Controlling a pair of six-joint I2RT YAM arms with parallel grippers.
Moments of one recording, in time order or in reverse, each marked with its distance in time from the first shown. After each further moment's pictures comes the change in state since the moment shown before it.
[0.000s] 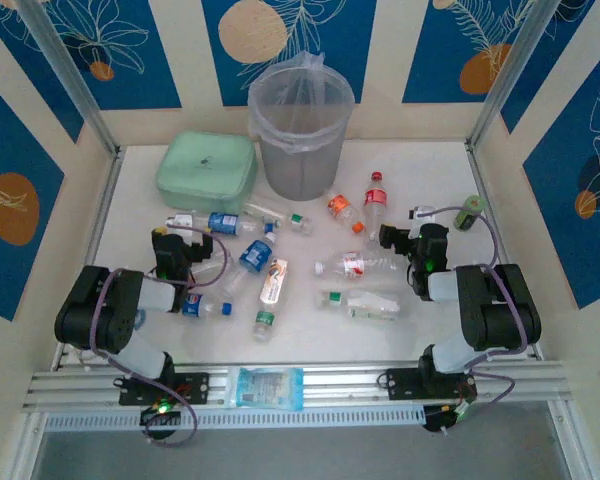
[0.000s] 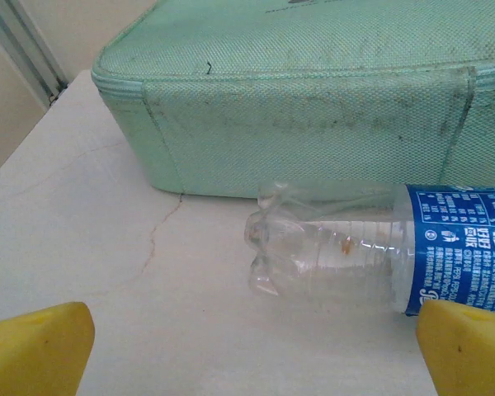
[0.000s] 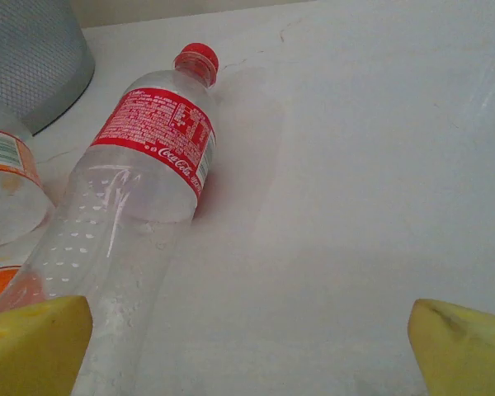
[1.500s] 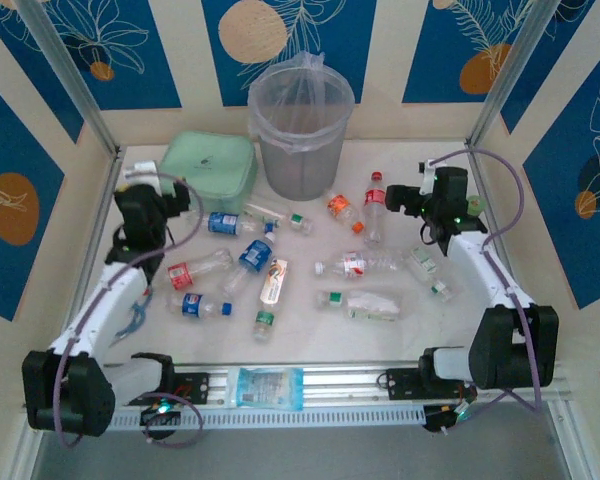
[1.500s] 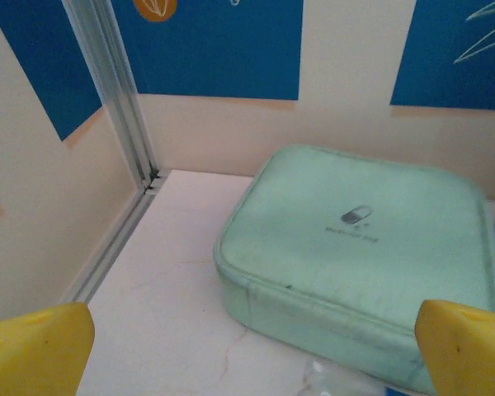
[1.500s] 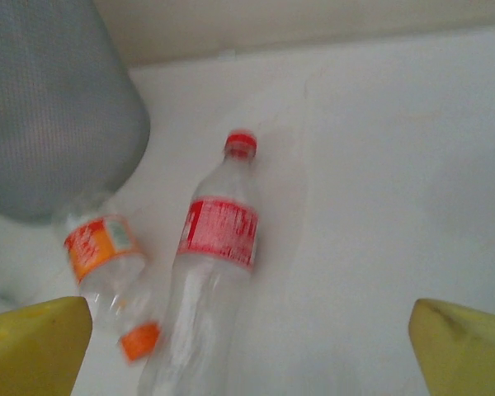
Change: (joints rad) left arm 0.018 -0.441 0.558 -0.949 -0.092 -0.148; right arm -0.008 -0.216 0.591 -1.022 -0.082 0.021
